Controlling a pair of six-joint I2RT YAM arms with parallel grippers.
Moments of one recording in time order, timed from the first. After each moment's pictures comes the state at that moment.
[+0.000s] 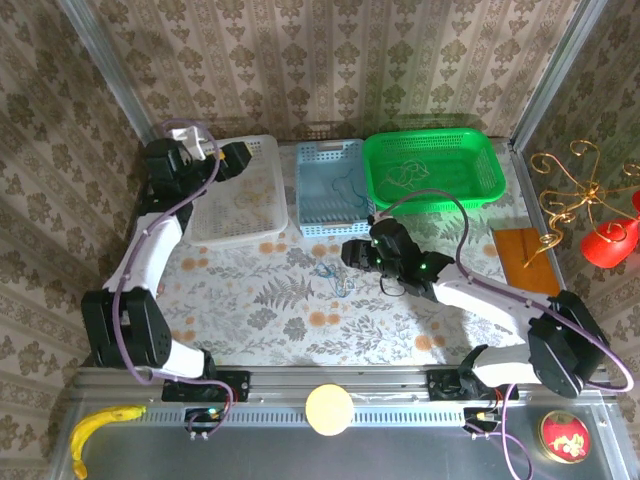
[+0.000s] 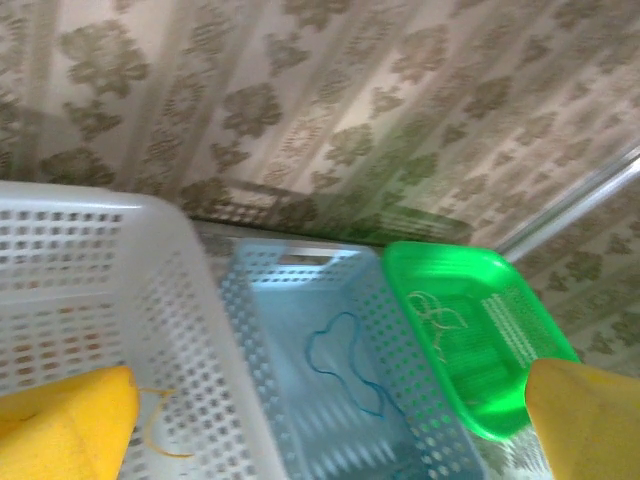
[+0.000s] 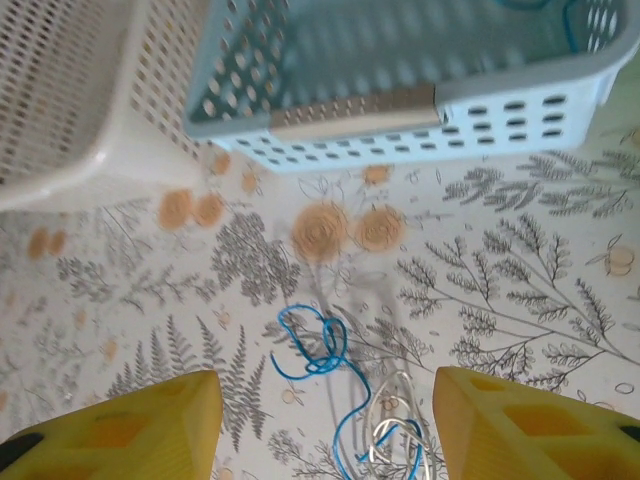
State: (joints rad) left arm -0.06 1.41 1.15 0.02 0.58 -0.45; right arm 0.69 1.33 0.79 -0.15 0.07 0.68
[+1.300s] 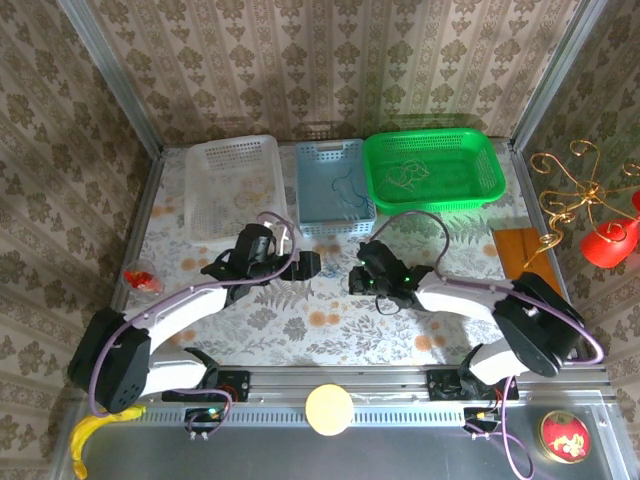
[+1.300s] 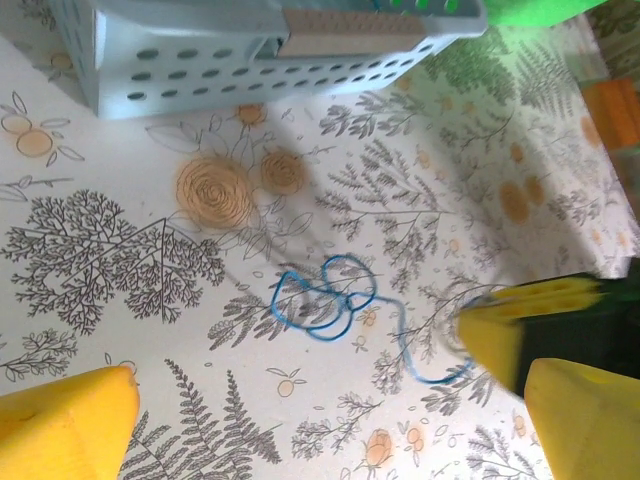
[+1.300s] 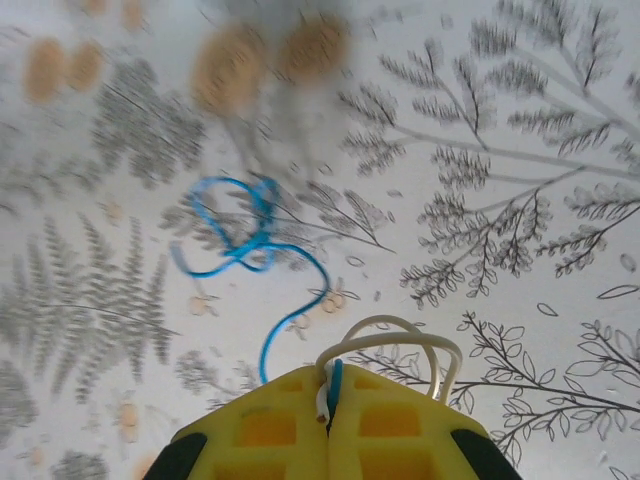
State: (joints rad) left arm -0.64 1.25 0.61 -0.05 0.28 -0.52; right arm 0.76 1.42 0.67 -0.07 0.05 0.76
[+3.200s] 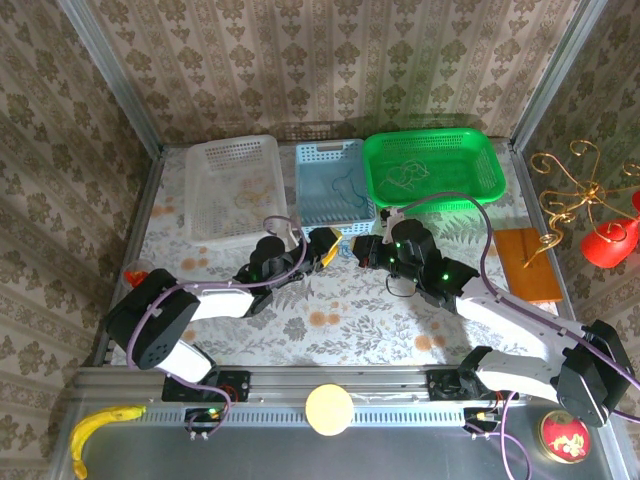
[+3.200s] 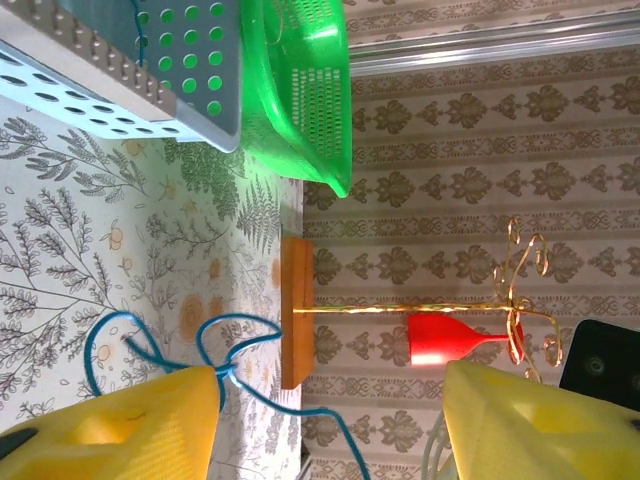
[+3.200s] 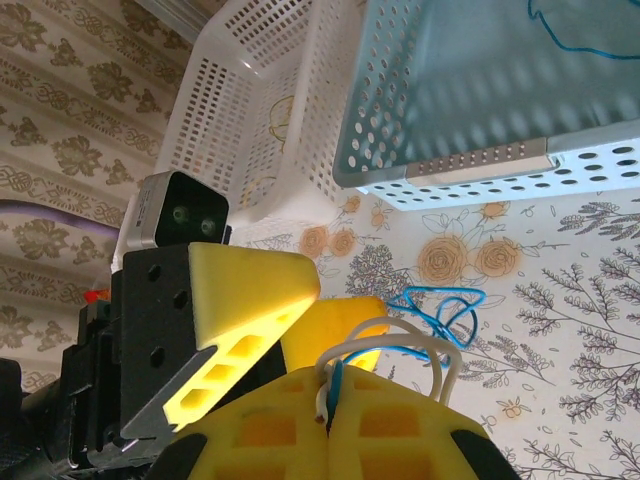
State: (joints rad) left arm -0.77 1.52 0.50 0.90 0.27 -1.43; right arm 0.68 1.12 0.73 -0.06 -0.04 0.79
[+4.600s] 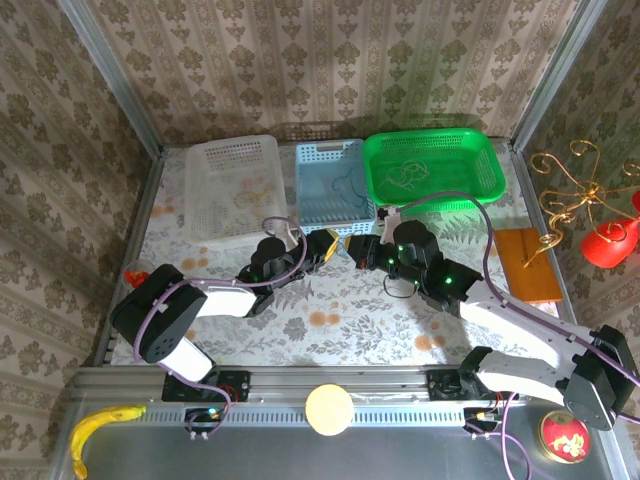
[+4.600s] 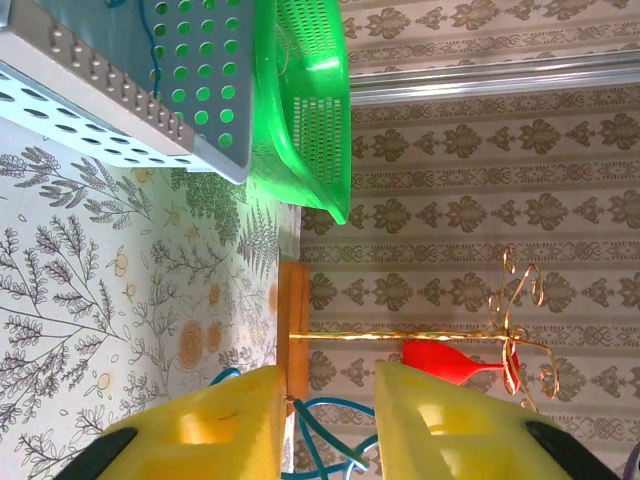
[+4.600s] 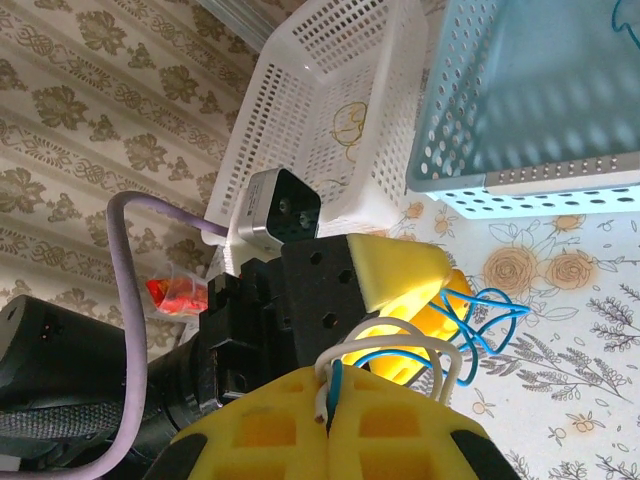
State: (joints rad) left arm -0.77 1.56 0.50 0.96 0.22 -1.46; right arm 0.73 1.09 0.75 -0.03 -0.06 0.80
